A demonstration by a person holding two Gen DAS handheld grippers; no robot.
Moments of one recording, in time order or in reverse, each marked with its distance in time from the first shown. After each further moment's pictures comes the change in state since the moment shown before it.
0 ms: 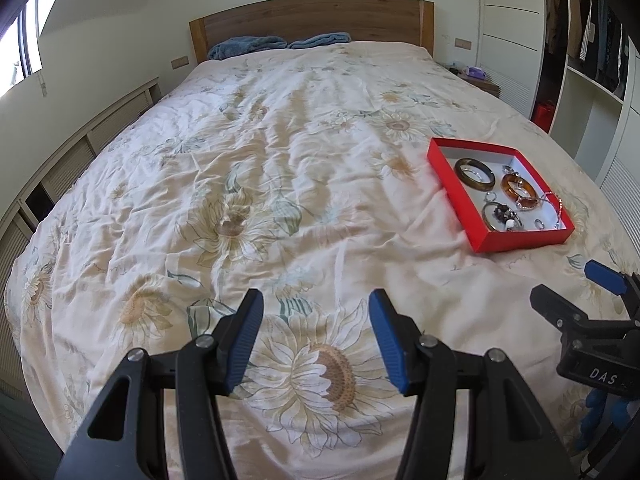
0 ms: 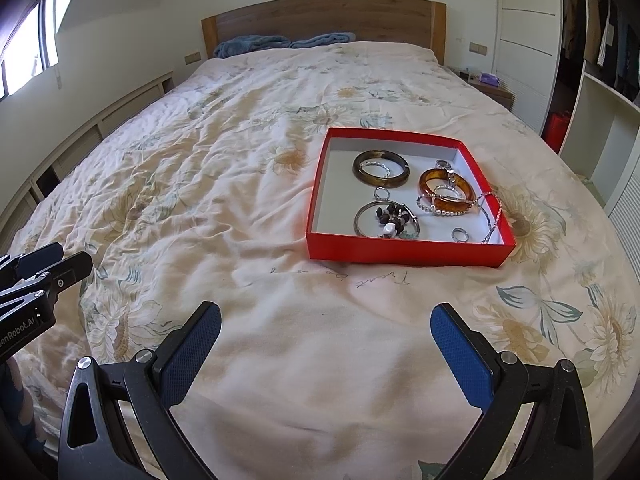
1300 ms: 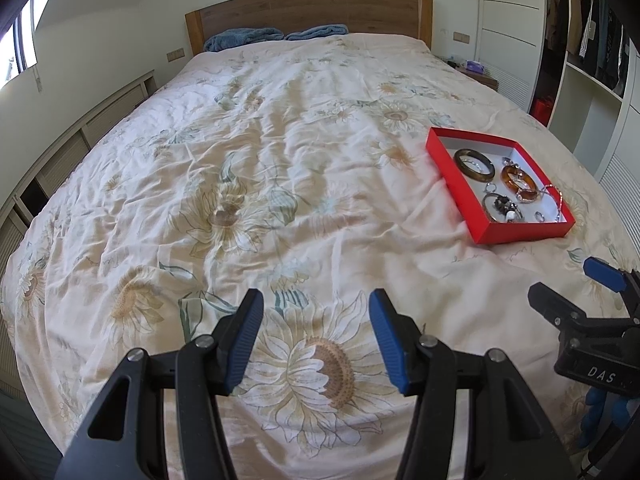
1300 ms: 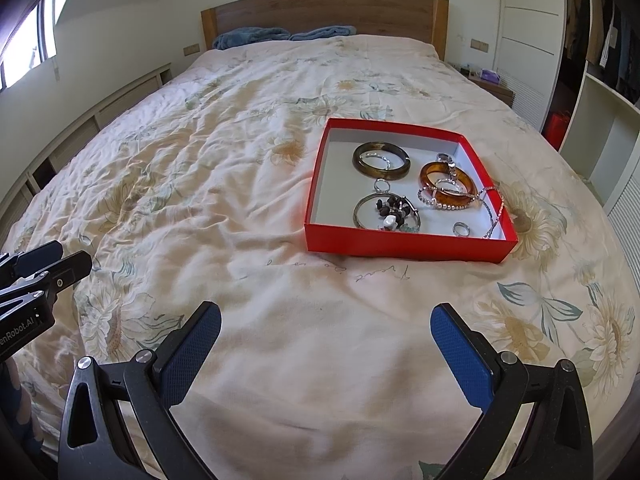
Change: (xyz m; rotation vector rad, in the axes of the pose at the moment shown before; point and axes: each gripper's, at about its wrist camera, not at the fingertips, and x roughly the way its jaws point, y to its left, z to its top) left arm 0.006 -0.002 -0.001 0.013 0.016 -0.005; right arm 0.006 -0.002 -0.002 -0.012 0.025 -0.010
